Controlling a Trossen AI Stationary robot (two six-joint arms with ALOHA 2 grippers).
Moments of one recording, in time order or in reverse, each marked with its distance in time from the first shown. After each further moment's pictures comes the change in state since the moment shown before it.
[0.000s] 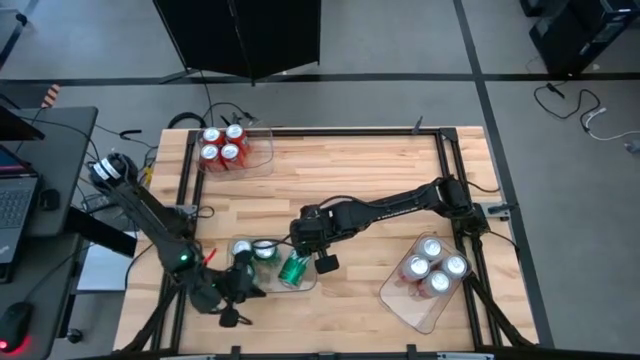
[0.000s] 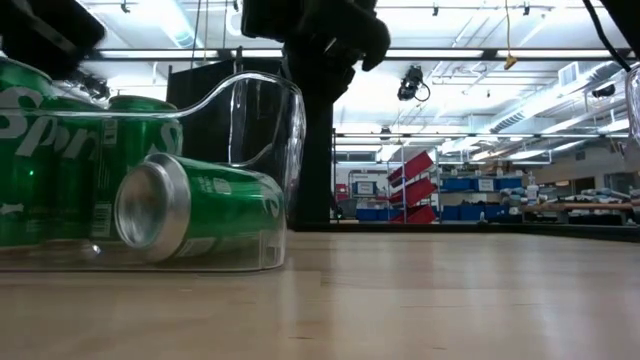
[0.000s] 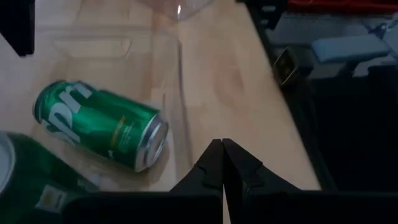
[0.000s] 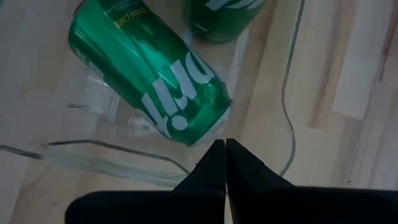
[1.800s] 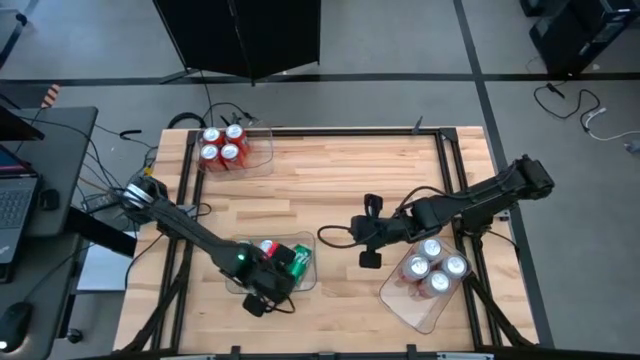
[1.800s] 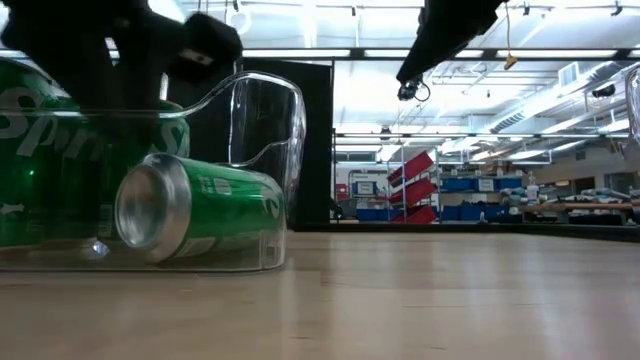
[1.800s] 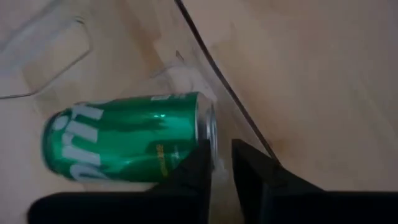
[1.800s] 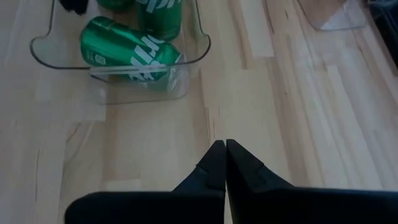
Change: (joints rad) left arm 0.331 0.391 0.492 -0.583 0.388 0.610; right arm 0.143 -0.655 -0.692 0.269 0.291 0.408
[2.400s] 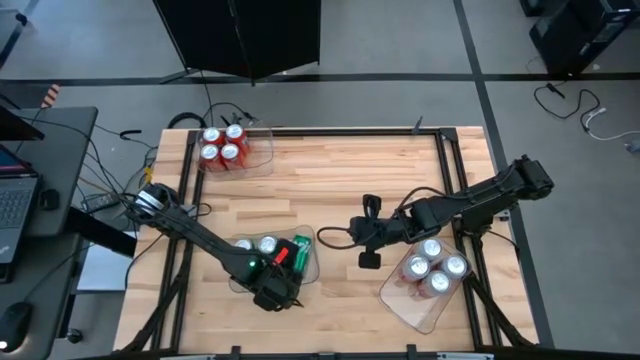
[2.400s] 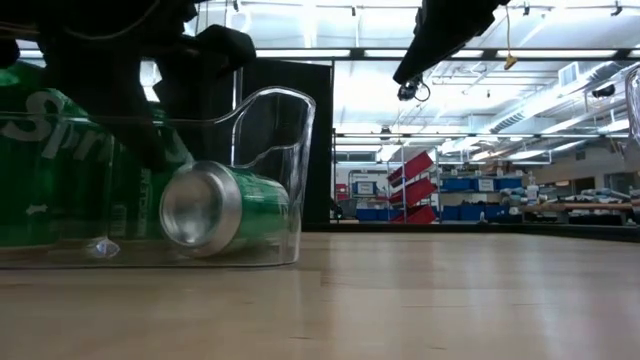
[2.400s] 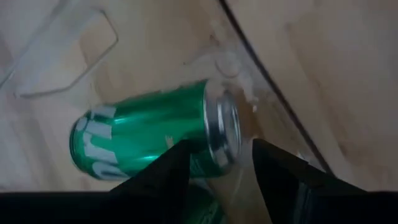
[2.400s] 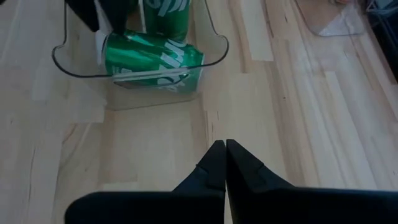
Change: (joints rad) left arm 0.001 0.112 0.090 -0.098 -0.210 -0.053; right arm 0.003 0.008 -0.002 0.017 0.008 -0.027
